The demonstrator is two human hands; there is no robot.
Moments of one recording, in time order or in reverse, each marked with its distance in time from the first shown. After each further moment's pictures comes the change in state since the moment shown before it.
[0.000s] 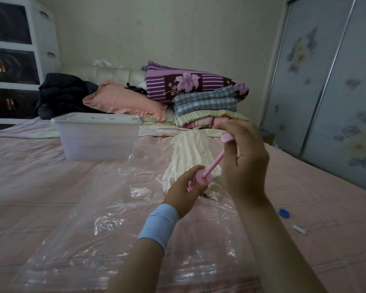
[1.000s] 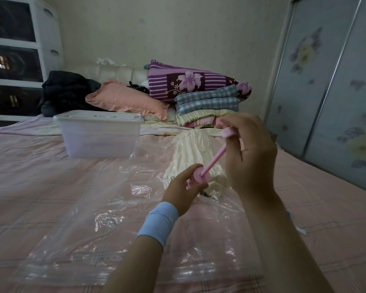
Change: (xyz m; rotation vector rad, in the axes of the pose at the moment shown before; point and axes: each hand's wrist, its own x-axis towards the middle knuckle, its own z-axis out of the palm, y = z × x) left_hand 0.000 0.001 -0.001 -0.011 0.071 -0.038; right_hand 0.014 -0.011 -0.013 0.027 -0.028 -0.077
